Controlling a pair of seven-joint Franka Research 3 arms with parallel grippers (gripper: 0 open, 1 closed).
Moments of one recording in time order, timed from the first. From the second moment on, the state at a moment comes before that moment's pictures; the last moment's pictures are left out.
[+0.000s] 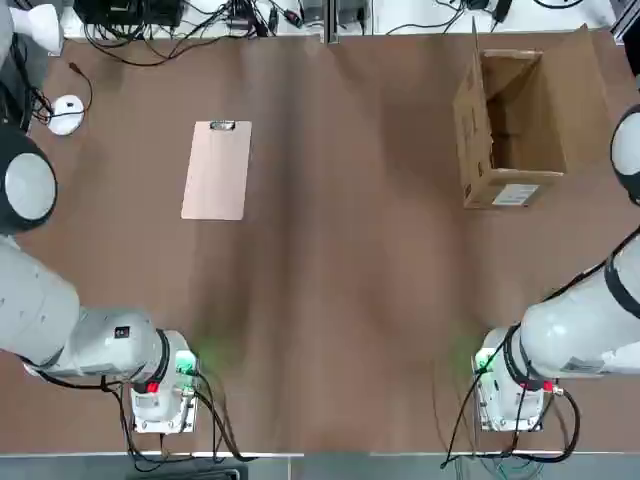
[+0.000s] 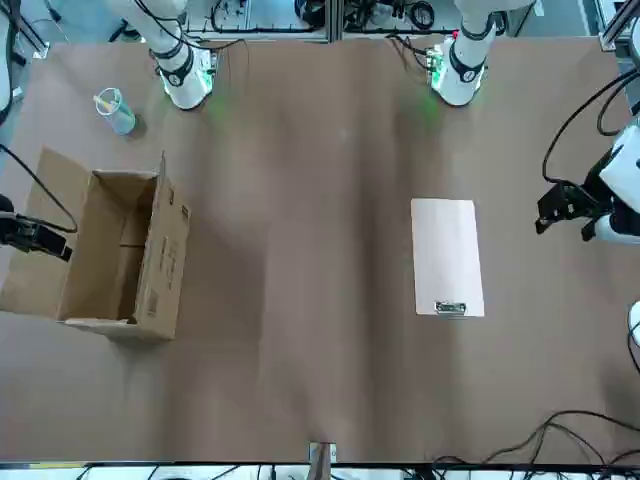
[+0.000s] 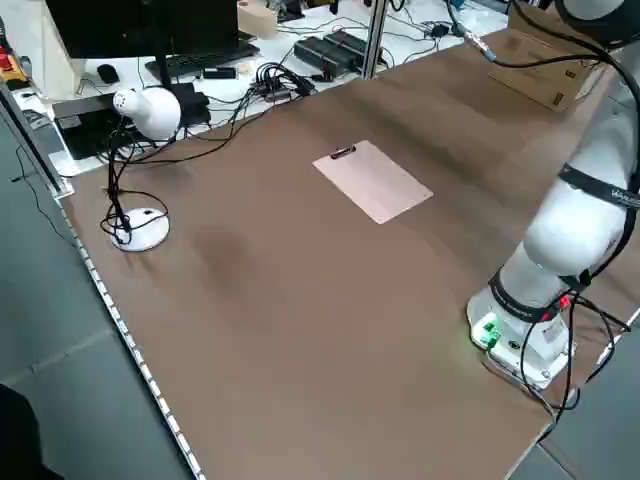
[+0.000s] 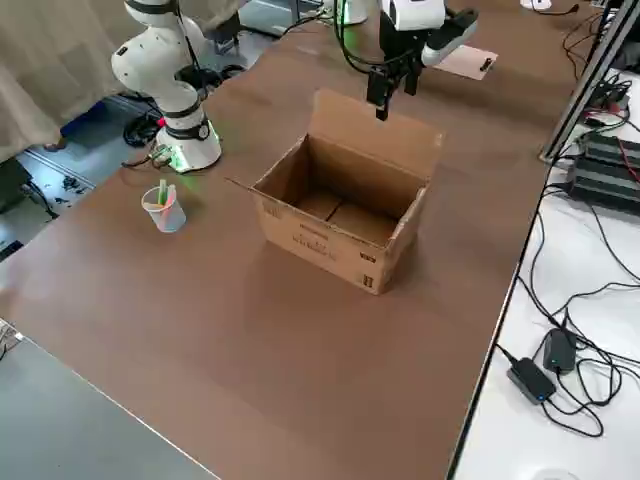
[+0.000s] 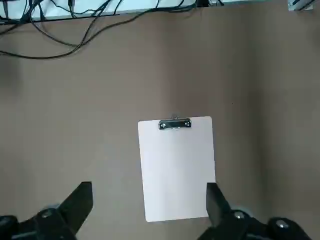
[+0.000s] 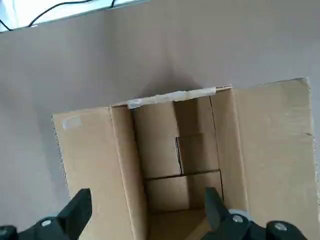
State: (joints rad) left arm 0.06 0.12 -0.12 -1.50 -0.04 1.76 0.06; right arm -0.06 0.28 -0.01 -1.30 0.03 1.62 0.12
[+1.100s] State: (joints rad) left arm 0.06 0.26 -0.12 -1.51 -0.04 1.76 -0.21; right arm -0.12 0.32 -0.02 -1.31 0.03 1.66 -0.68
